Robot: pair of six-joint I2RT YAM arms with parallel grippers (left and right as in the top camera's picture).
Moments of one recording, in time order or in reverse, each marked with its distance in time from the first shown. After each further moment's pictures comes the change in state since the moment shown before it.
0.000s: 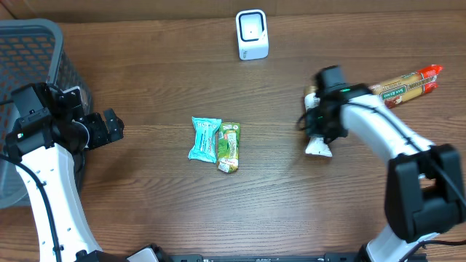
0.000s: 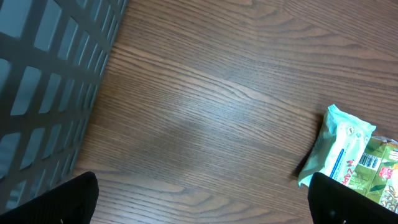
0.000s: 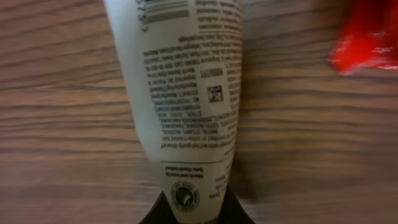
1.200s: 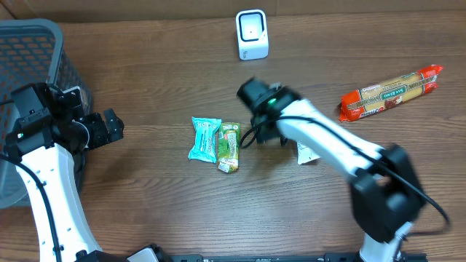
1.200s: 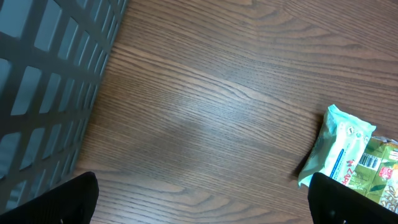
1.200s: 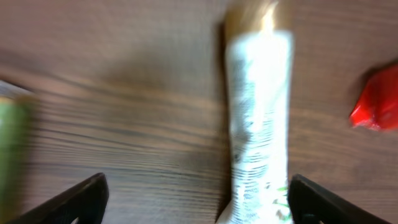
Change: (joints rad) left arm 0.000 0.000 0.000 0.000 0.000 0.000; right arm 0.336 0.080 0.278 -0.167 0.246 0.044
